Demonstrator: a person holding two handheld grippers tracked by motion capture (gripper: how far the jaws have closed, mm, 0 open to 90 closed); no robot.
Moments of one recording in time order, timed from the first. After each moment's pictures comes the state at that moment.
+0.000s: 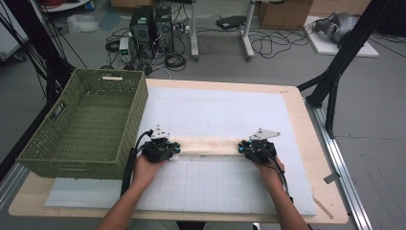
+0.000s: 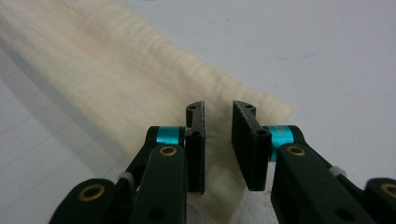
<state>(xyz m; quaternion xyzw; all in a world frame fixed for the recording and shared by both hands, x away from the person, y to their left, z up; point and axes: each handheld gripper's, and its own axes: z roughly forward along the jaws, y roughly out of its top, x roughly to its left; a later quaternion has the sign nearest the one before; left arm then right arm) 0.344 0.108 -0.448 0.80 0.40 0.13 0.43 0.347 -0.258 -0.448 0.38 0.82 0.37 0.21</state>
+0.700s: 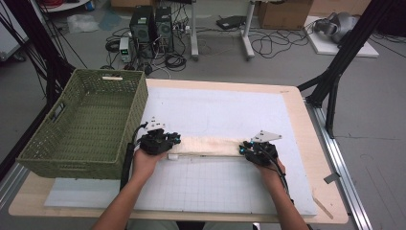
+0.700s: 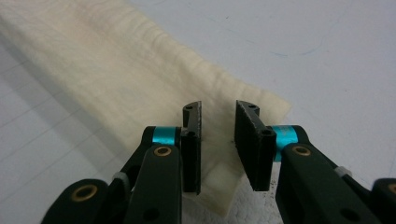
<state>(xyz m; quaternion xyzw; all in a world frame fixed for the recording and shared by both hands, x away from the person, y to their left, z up) 0.357 0.110 -0.430 0.76 0.42 0.14 0.48 0.342 -0.261 -0.450 0.37 0.82 0.38 0.21</state>
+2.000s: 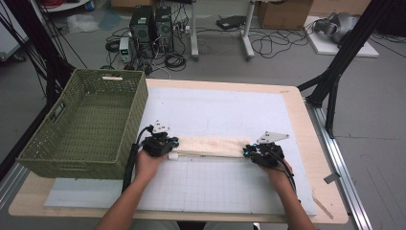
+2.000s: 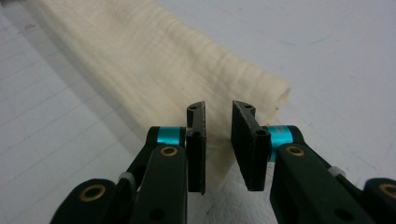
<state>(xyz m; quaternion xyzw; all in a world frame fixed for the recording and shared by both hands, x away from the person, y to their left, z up) 0.362 0.107 -0.450 0.79 0.42 0.16 0.42 0.336 -0.279 -0.443 0.36 0.83 0.39 0.17</state>
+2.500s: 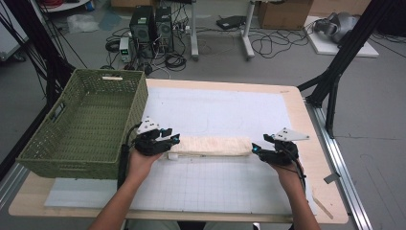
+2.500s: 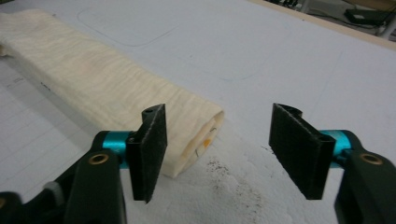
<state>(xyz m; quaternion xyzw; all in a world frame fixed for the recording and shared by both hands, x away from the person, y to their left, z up) 0.342 0.127 -0.414 0.74 0.39 0.16 0.53 0.322 -0.305 -0.413 0.39 0.78 0.43 0.24</state>
